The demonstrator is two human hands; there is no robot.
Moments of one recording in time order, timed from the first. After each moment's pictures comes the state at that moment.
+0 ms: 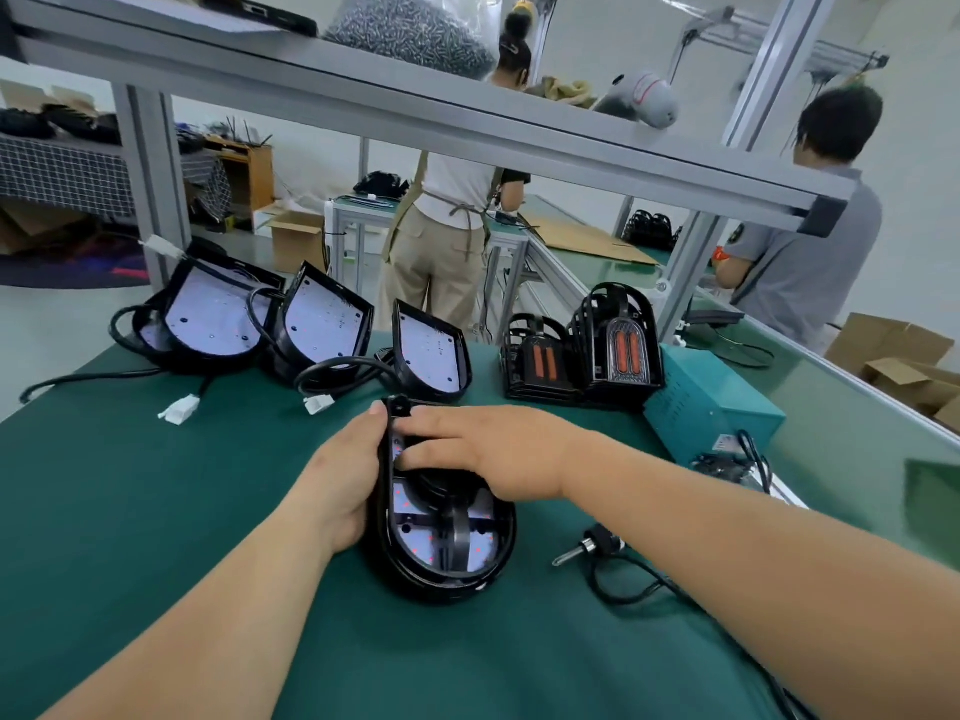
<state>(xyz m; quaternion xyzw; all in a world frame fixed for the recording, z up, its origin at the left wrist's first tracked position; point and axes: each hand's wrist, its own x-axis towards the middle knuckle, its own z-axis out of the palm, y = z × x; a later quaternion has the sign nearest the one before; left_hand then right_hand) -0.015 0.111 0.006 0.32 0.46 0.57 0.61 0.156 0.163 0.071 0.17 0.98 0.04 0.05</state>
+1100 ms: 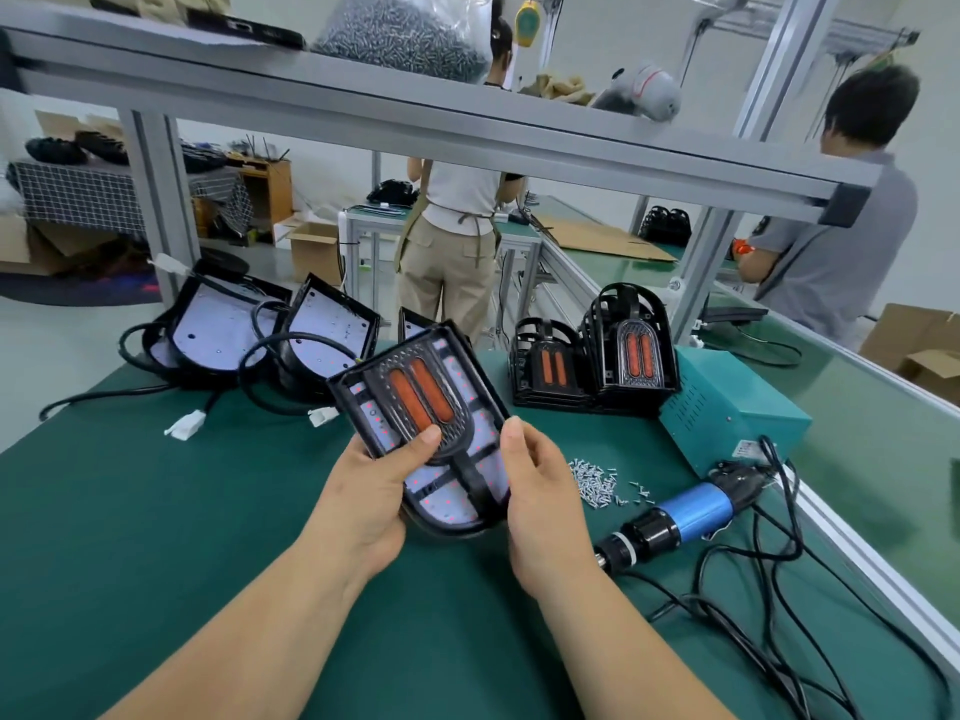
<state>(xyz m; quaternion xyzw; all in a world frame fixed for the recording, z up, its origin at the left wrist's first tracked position) 0.014 0.107 0.009 0.29 0.34 0.70 0.56 0.147 0.115 0.013 0.44 0.46 -0.53 -0.57</state>
